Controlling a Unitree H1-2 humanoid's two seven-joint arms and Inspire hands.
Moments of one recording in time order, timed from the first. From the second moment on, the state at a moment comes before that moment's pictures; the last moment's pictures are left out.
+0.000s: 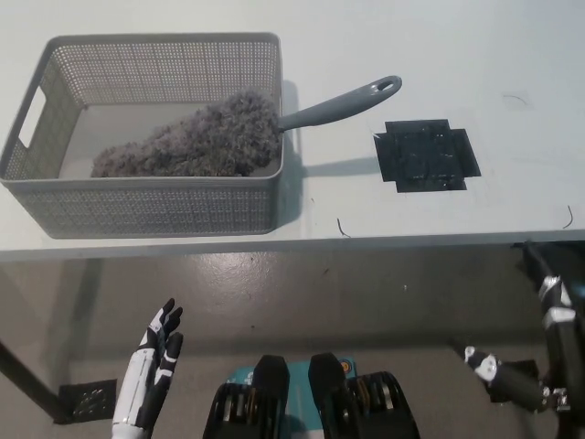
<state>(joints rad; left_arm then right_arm) 0.03 0.07 -0.01 0.18 0.14 -0.31 0.05 0.07 -0.07 0.00 -0.30 -0.28 -0.28 -0.02</state>
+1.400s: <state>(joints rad) 0.04 0.07 -0.01 0.18 0.15 -0.33 0.05 -0.77 -0.06 0.32 0.08 -1.15 0.01 0.29</state>
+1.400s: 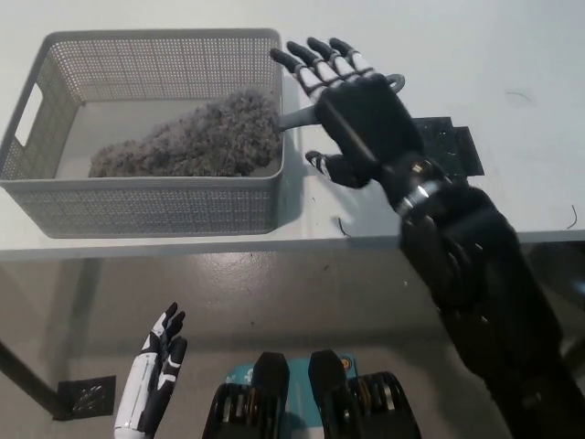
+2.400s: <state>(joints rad) 0.01 0.10 -0.06 0.18 0.19 -0.40 0.04 -1.03 -0.08 0.46 0.75 -1.27 0.33 0.30</state>
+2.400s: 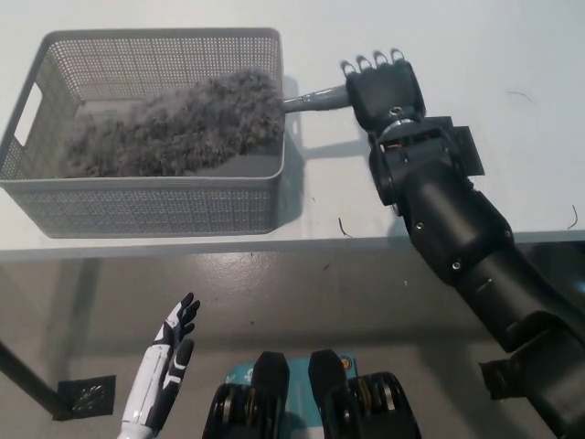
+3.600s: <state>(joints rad) 0.02 0.10 -0.06 0.19 0.19 -0.40 0.04 -0.92 0.05 -0.07 0.83 -0.84 0.12 -0.12</state>
